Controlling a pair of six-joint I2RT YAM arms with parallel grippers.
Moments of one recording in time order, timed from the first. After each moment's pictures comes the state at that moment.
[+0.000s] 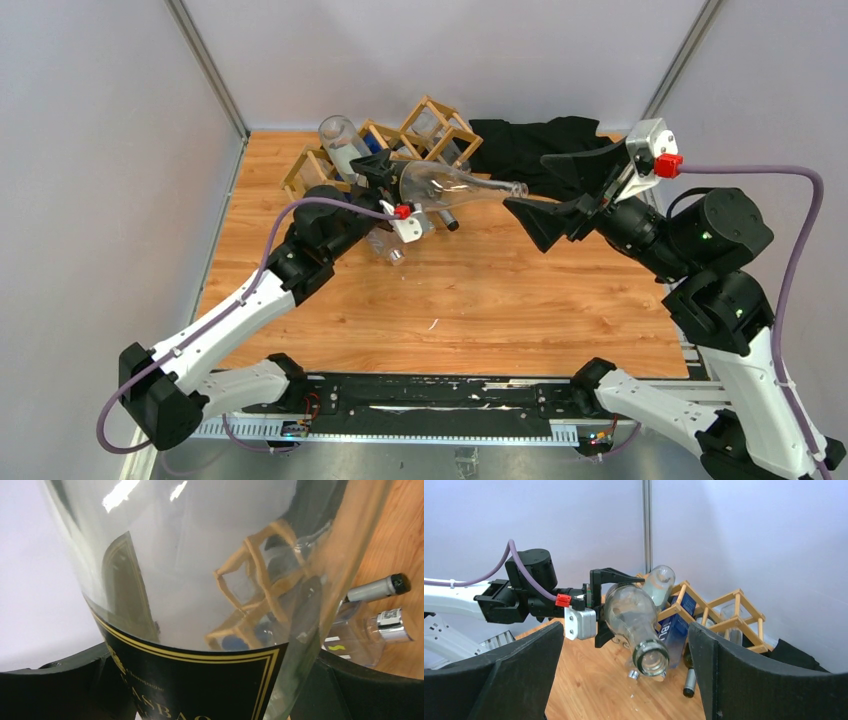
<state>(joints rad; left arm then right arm) -0.68 1.06 0.93 0.13 0.05 1.08 0.68 0.85 1.49 -0.42 -0.23 0.09</state>
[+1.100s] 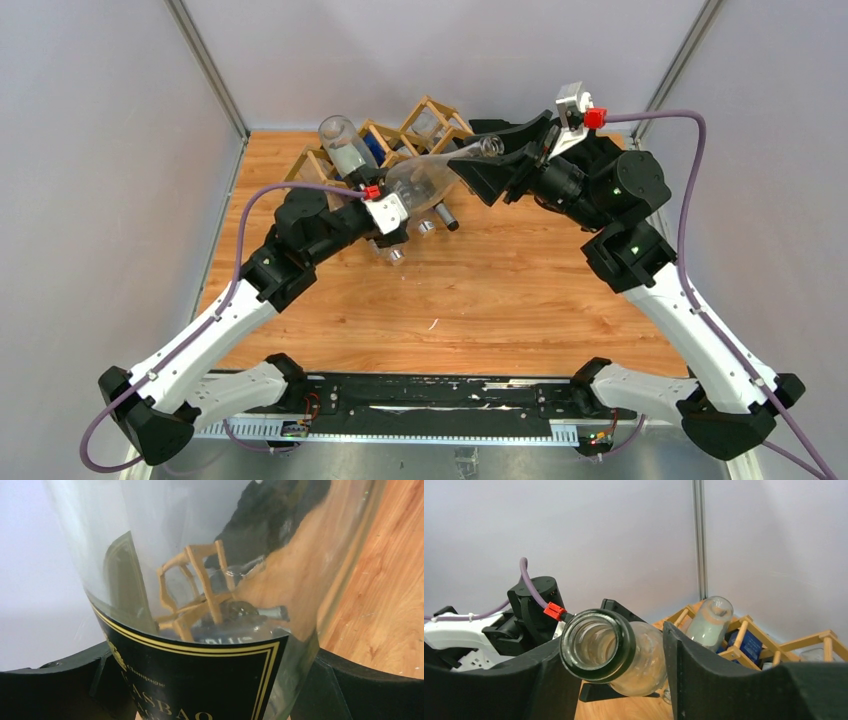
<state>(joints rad) -0.68 0.97 0.99 -0.08 0.16 0.66 0.68 1.05 1.36 0.06 -0.39 0.31</state>
